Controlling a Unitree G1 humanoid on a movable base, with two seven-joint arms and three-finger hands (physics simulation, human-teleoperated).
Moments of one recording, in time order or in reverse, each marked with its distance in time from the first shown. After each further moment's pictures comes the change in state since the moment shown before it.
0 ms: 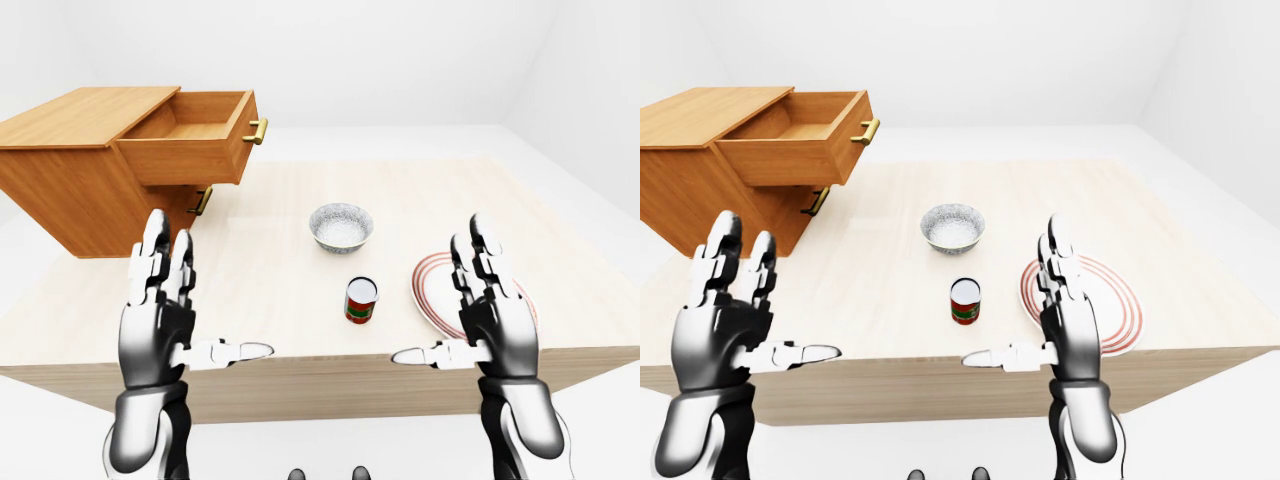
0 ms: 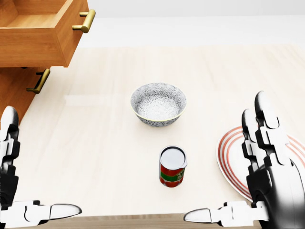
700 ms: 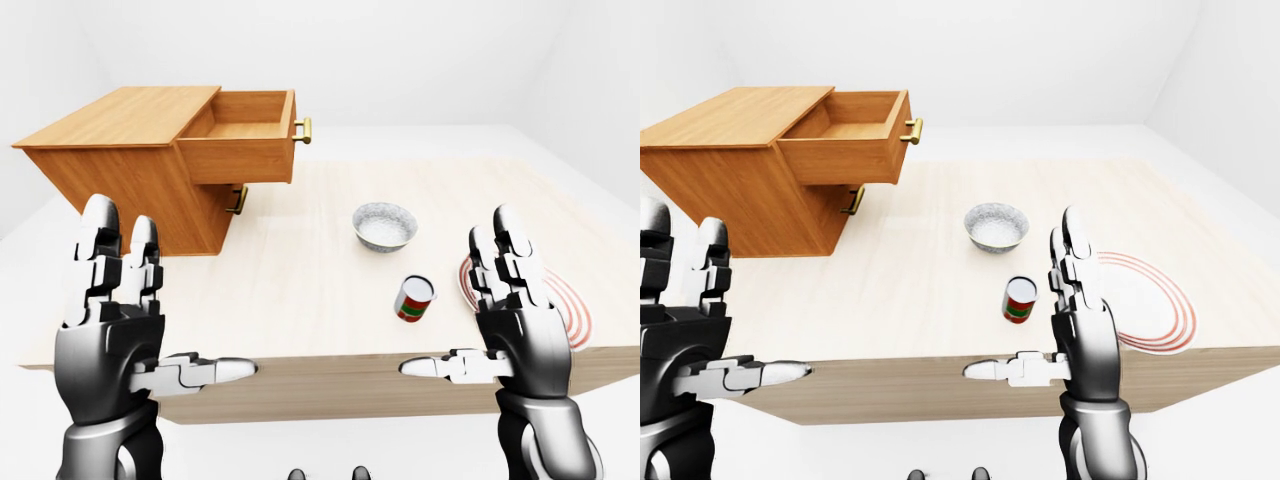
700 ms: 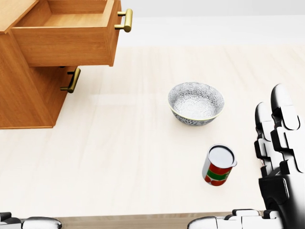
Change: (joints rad) left arm 0.039 -0.042 0.102 -0.189 -0.075 0.000 -0.071; right arm 0.063 0.012 0.002 -0.155 -0.043 0.000 0.012
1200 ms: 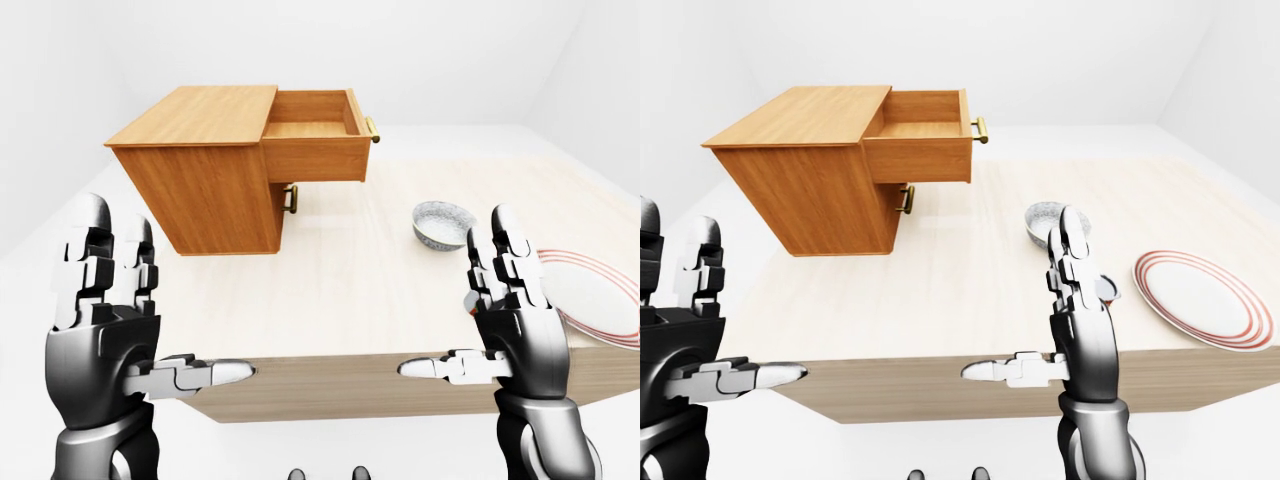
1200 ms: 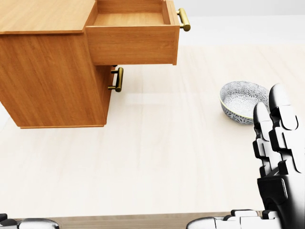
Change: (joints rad) left arm 0.001 -0.002 0.014 -0.017 -0.010 0.000 -0.005; right arm 0.001 -0.001 0.009 -0.003 -0.005 0.000 0.000
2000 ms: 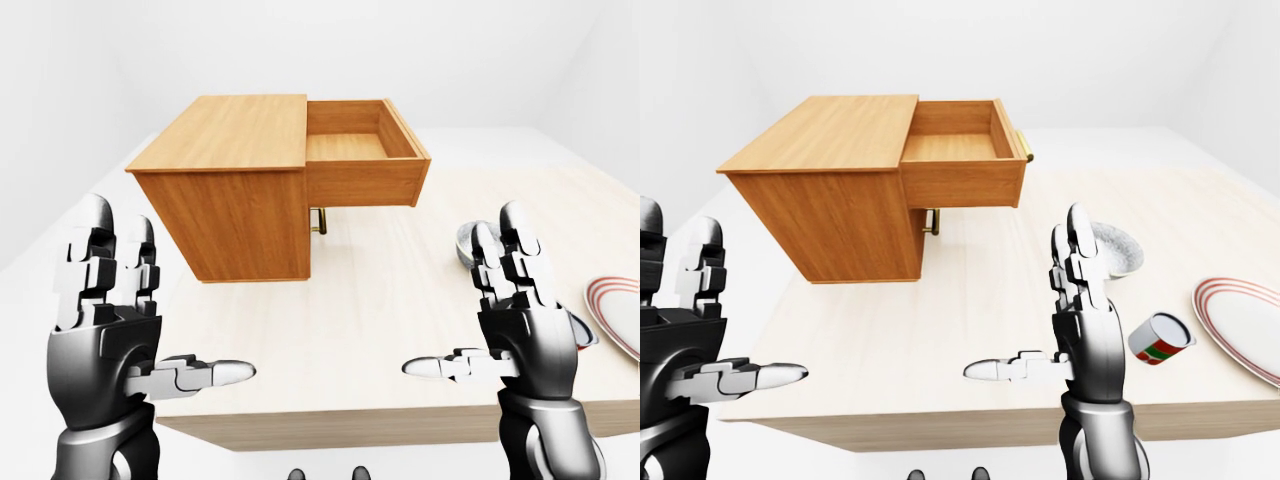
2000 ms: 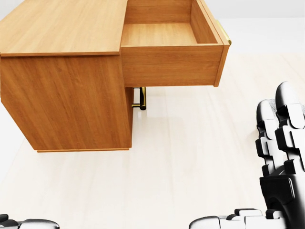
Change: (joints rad) left arm 0.003 -0.002 -0.002 -0.001 0.002 0.000 -0.005; right arm -0.005 0.007 -0.019 -0.007 0.053 0.000 0.000
